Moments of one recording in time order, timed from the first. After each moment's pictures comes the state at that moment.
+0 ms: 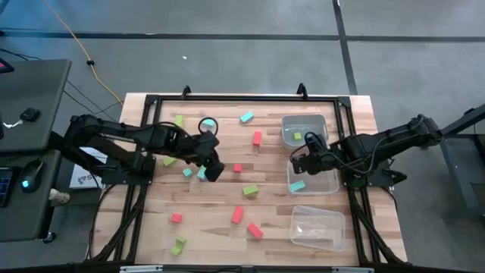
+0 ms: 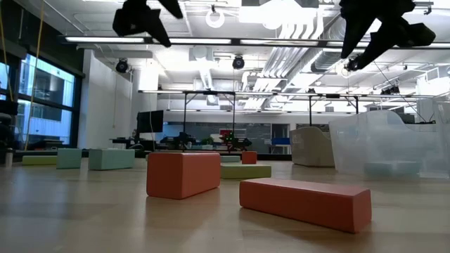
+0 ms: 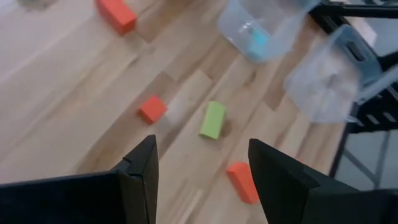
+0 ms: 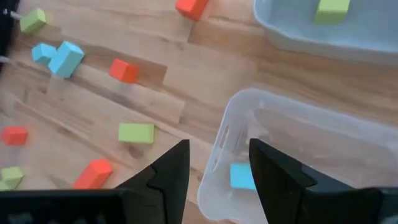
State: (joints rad) left arm -0.03 1.33 1.22 -0.77 -0.14 -0.81; right arm 0.29 1.15 1.04 -1.02 0.36 1.48
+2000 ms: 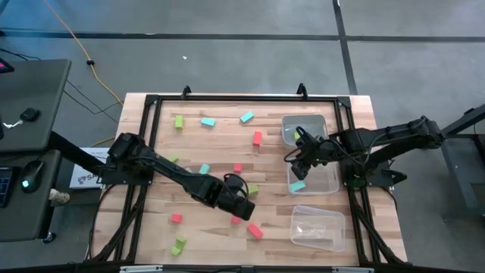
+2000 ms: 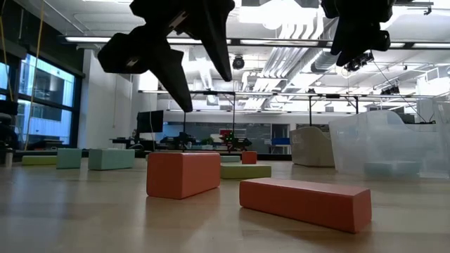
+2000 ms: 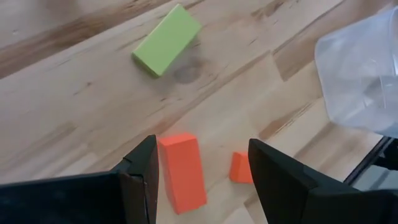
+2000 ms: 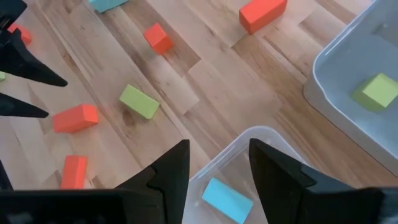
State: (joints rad) left arm -0.29 1.89 1.41 -0.63 -0.25 -1.41; right arm 0.17 1.14 1.03 -0.90 0.23 0.84
